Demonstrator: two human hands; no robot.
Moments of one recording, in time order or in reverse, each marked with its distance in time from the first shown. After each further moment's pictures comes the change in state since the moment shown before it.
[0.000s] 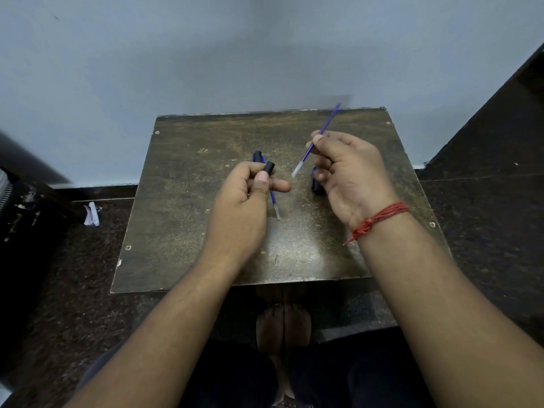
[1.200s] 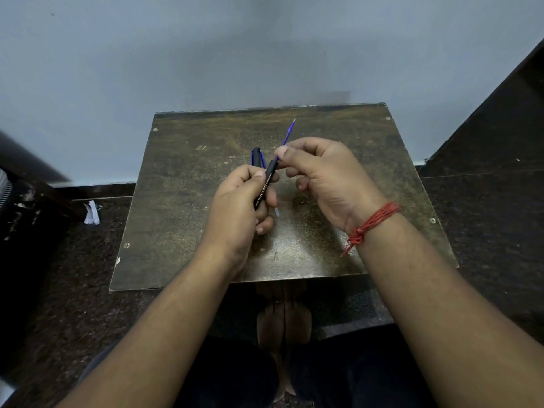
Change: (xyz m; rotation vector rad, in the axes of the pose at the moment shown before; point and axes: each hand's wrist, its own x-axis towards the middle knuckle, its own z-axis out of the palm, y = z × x) left_hand 0.003 0.001 0.001 -0.501 -0.093 -0.181; right_hand -0.008 0.010 0.004 -0.283 -0.311 -0.047
